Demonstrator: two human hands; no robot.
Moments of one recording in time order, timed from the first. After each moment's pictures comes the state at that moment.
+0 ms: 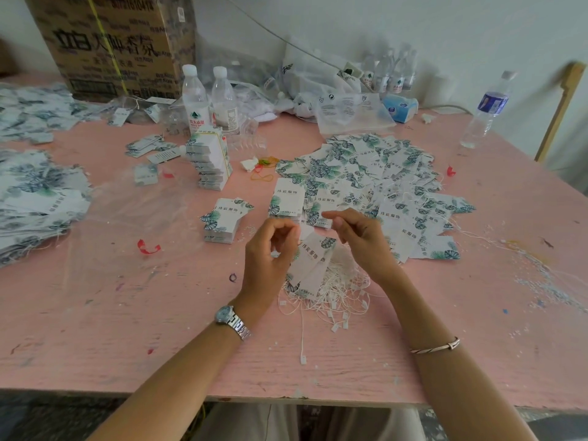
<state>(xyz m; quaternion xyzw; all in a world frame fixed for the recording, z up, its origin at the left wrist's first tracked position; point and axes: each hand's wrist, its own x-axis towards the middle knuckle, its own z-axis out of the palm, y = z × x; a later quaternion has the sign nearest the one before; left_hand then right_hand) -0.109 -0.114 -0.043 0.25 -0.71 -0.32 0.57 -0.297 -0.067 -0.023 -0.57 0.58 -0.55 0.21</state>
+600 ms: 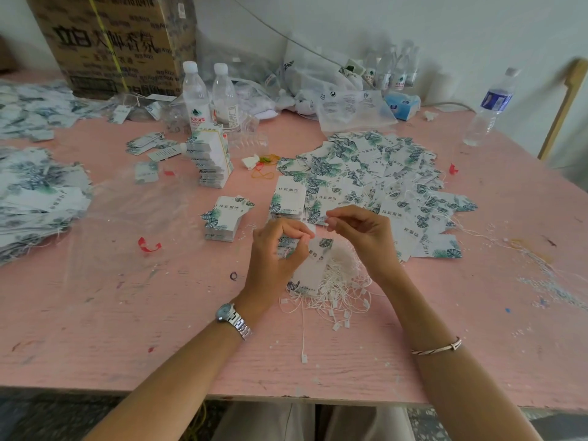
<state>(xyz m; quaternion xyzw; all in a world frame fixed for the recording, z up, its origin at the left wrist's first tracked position) -0.110 -0.115 -0.044 0.22 -0.74 -0.33 0.55 -0.291 -0.064 -0.020 -0.51 0.47 -0.65 0.30</state>
